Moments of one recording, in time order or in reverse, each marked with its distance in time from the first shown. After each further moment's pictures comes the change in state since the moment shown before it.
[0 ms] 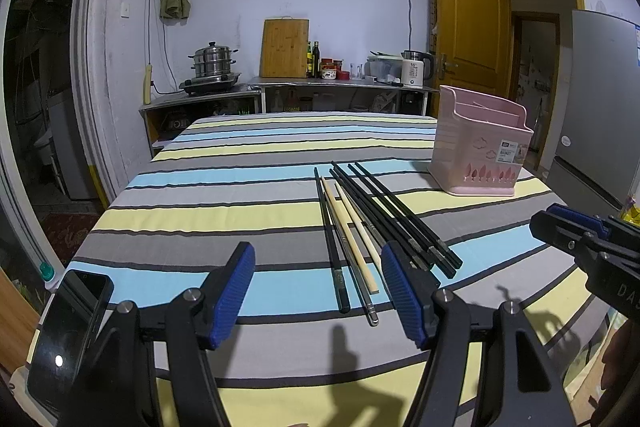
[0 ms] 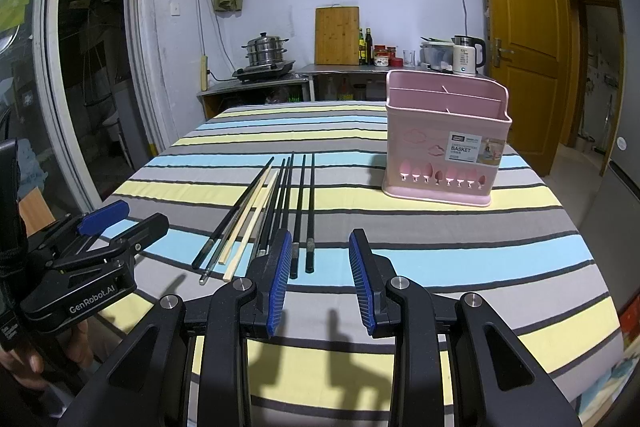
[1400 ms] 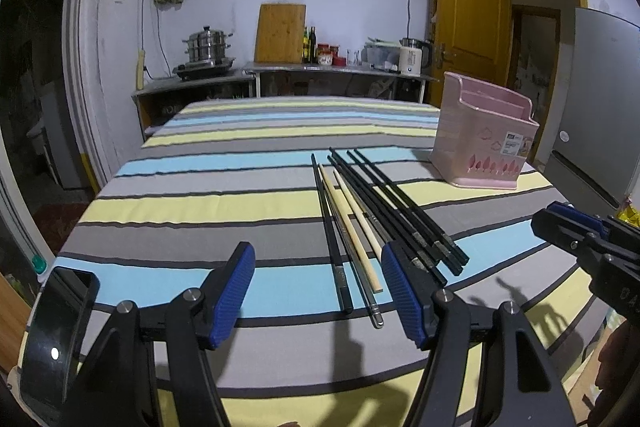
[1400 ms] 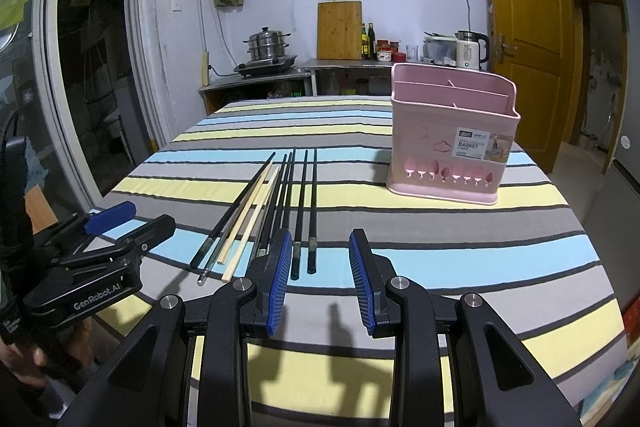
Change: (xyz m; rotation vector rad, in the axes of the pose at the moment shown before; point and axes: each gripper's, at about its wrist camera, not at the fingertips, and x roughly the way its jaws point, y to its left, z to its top) left arm 0.022 0.008 0.002 -0.012 0.070 -0.033; right arm 0.011 -0.001 0.002 0.002 0.020 0.011
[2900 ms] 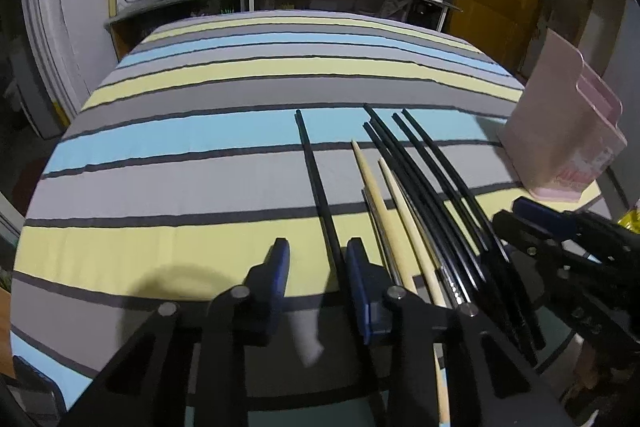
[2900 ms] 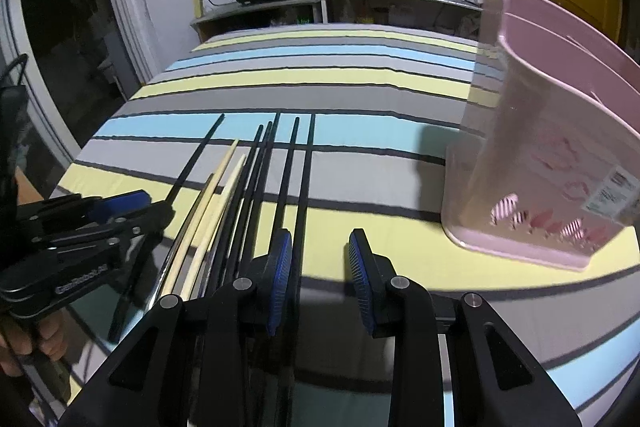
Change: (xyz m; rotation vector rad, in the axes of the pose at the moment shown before) left arm 0.136 0.034 0.058 -0.042 0.352 -0.037; right arm 0.162 -0.010 0.055 -0.029 0.308 0.040
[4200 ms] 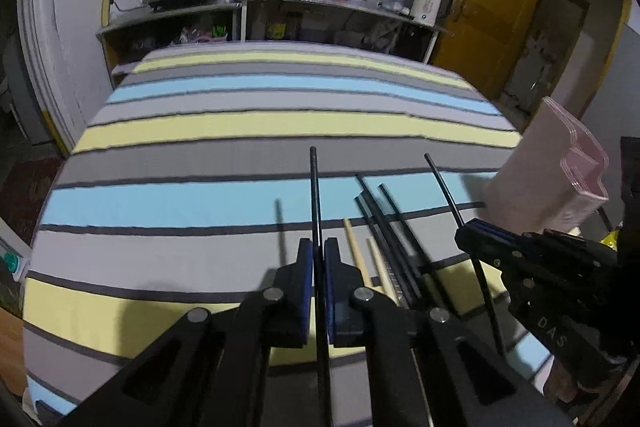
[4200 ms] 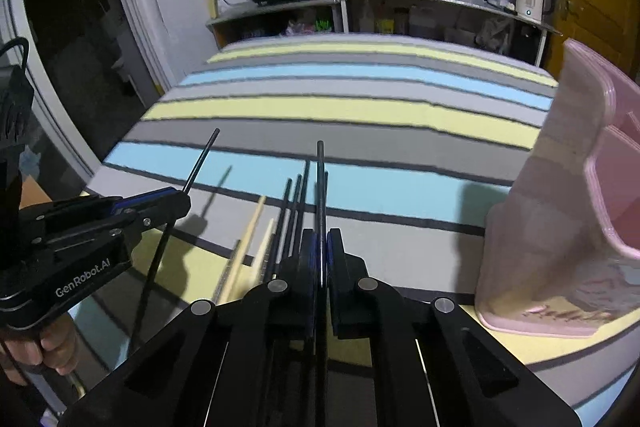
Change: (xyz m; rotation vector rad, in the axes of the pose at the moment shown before) left arm -0.027 0.007 0.044 -0.005 -0.071 -0.055; right arm 0.007 0.008 0.049 -0.013 -0.007 0.075
